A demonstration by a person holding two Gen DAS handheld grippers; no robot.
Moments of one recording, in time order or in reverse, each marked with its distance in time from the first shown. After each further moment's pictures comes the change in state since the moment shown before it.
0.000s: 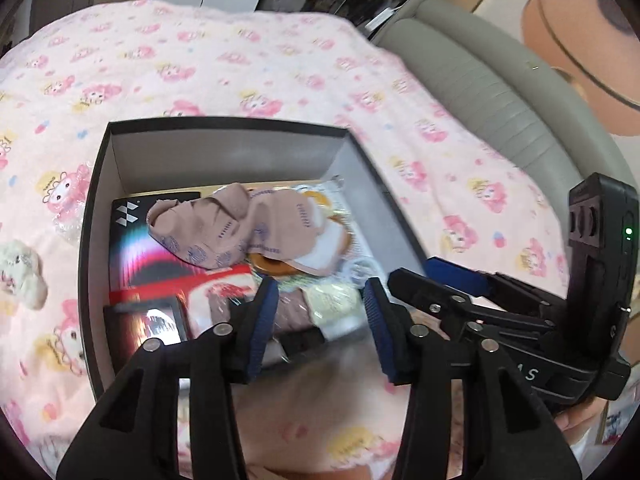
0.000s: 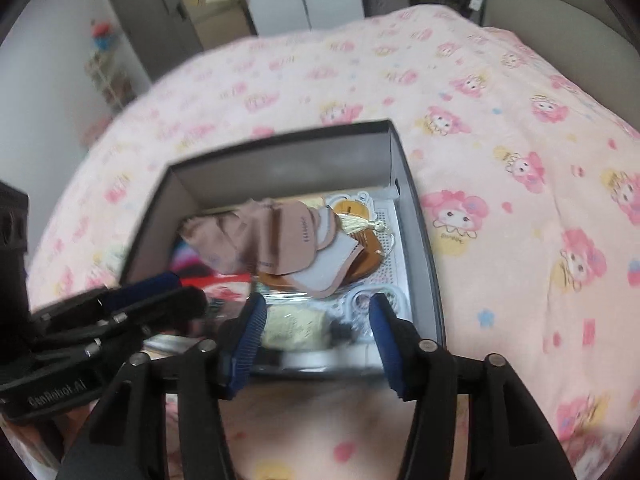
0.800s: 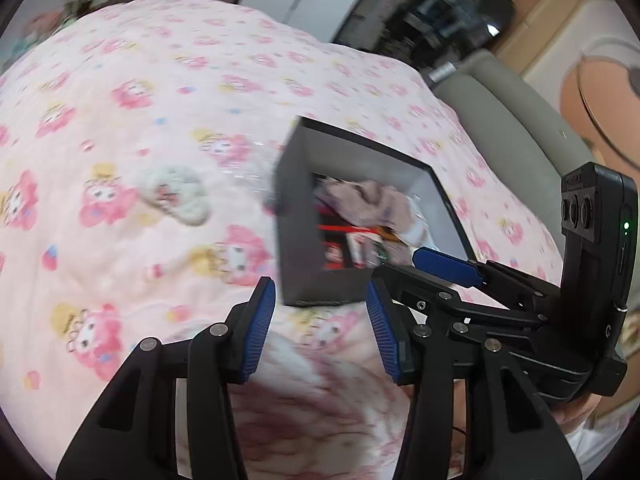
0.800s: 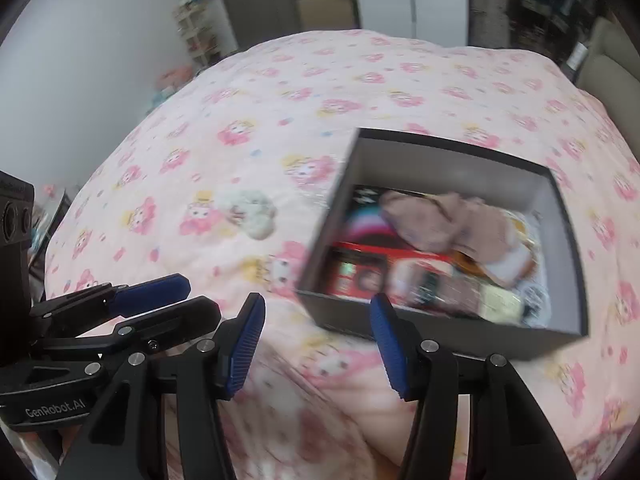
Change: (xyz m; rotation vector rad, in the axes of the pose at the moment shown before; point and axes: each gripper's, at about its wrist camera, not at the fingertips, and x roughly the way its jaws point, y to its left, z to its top) left arm -0.142 0.127 -0.079 -0.234 -0.117 0.123; right arm 0.010 0.205 -0.036 -0.313 0.065 0.129
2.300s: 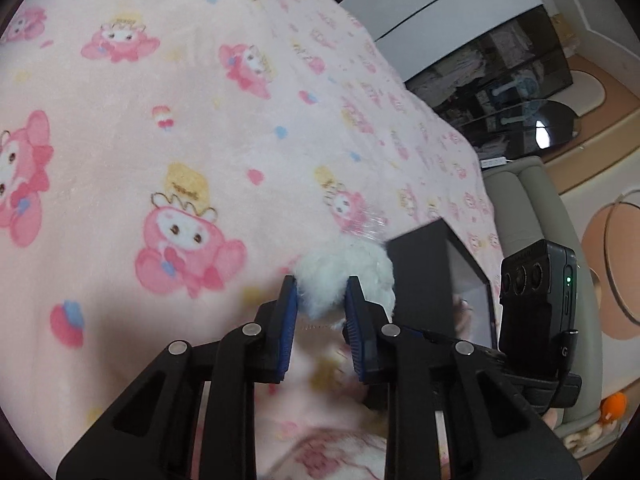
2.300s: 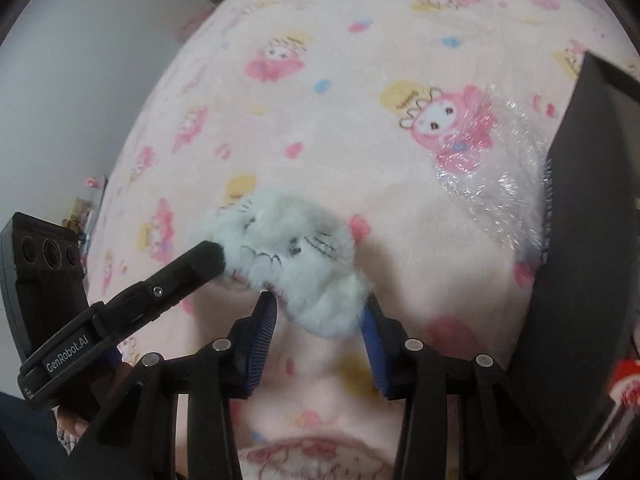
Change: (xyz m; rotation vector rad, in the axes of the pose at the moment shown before) left arm 0.048 0.167 0.060 -0.330 -0.068 -0.089; right arm 0.176 0.034 0.078 0.115 0.282 0.318
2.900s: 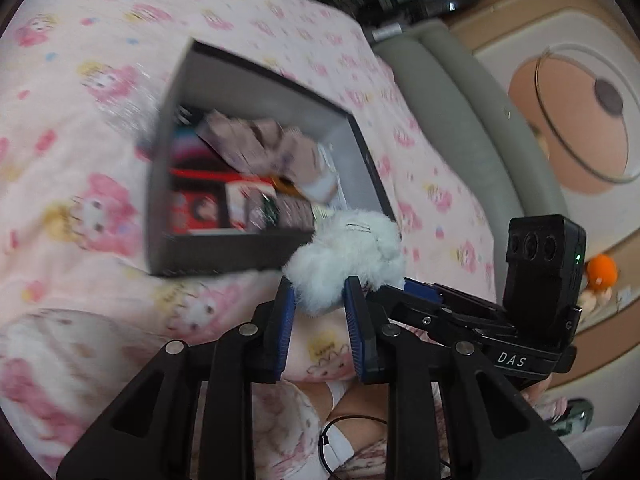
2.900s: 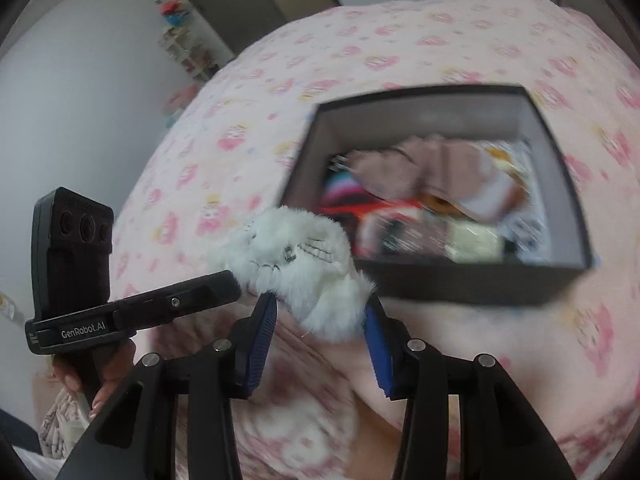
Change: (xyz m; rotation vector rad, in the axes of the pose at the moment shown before) left arm 0.056 -0.201 -0.158 0.313 0.365 -0.181; right arm -0.210 -0.118 -0.185 0.129 -0.244 -0.103
